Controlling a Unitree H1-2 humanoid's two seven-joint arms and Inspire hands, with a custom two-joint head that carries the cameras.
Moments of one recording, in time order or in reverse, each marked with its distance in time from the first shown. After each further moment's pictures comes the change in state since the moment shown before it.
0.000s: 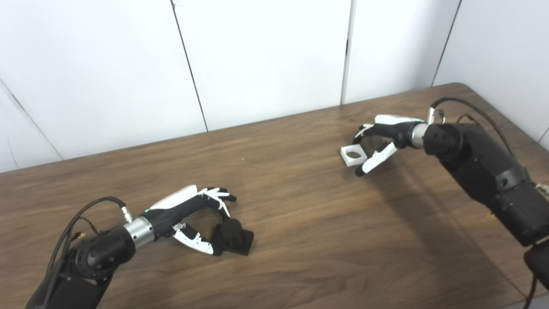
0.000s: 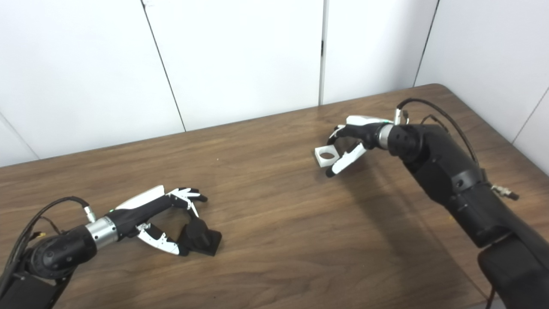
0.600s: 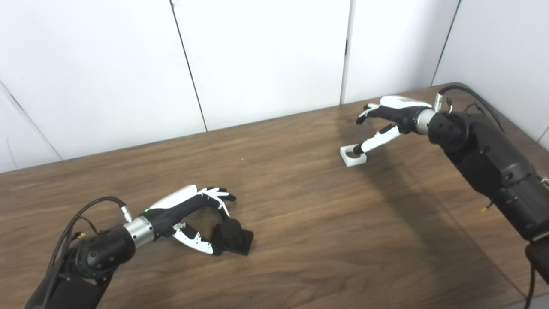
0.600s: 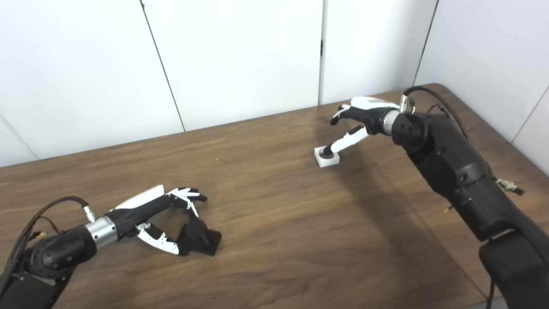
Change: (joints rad) left arm 0.003 0.003 -0.002 -0.022 0.002 0.027 0.000; right arm -0.022 -0.025 -0.044 -0.037 -0.017 0.017 0.014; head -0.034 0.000
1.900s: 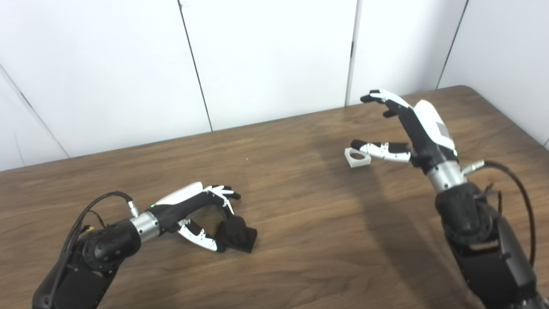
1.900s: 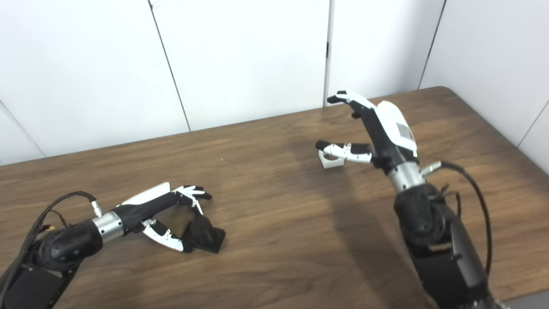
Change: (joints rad) left arm -0.031 -0.009 -0.020 0.055 -0.004 -0.032 0.001; right arm 0.404 0.290 -0.325 -0.529 0.075 -0.048 -0.556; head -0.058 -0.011
